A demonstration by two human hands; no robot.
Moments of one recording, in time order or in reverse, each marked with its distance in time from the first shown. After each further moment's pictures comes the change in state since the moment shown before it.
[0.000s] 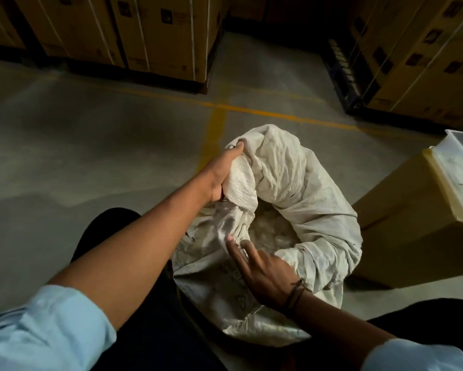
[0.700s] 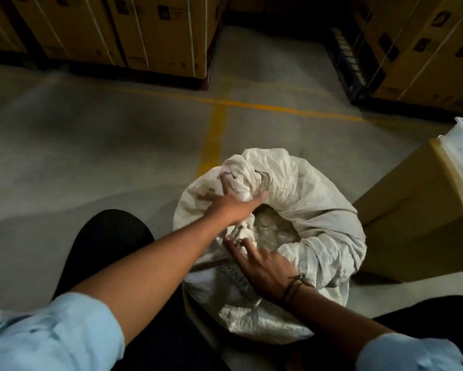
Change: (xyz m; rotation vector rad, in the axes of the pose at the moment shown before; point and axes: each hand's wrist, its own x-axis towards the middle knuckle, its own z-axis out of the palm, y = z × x) left_hand 0.015 -0.082 0.018 0.905 0.226 -0.284; right_hand 0.005 0.006 0.010 -0.034 -0.160 0.007
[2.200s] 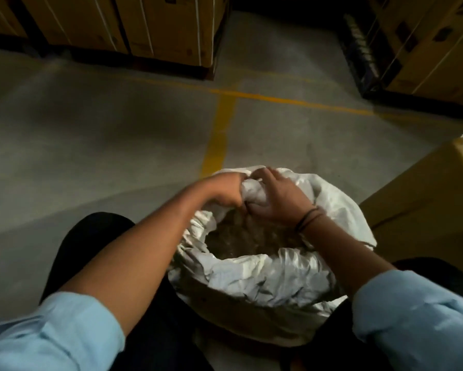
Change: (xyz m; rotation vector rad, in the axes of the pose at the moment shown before) left_hand 0.012 0.003 -0.072 0.407 -0.122 0.564; right_hand 0.102 0.088 -0.062 0.395 0.086 0.248
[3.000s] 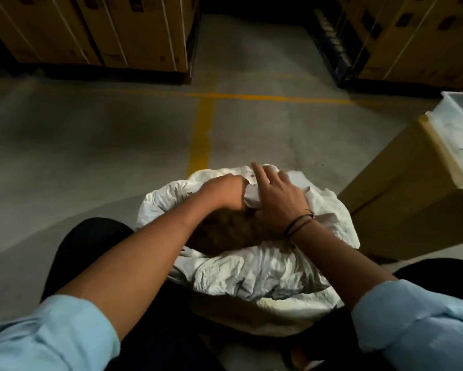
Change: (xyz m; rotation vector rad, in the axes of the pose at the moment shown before) left_hand 0.016 0.039 0.034 0.328 0.040 0.050; right_hand -0.045 0.013 0.001 -0.172 0.048 0.181
